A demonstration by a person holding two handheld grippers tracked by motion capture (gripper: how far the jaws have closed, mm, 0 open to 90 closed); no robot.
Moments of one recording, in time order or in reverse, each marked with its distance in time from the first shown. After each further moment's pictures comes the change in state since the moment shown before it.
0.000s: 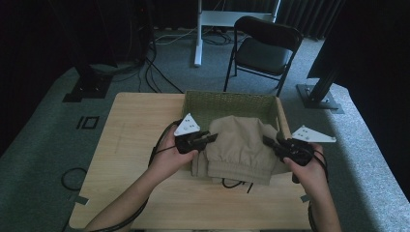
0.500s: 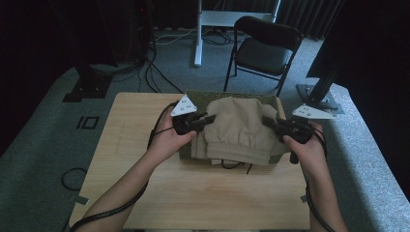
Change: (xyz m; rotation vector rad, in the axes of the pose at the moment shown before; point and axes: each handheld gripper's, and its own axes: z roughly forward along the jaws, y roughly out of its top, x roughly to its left) left arm 0.032 0.033 0.003 -0.060 0.029 0.006; right arm -0.020 0.048 0.018 -0.039 0.015 0.039
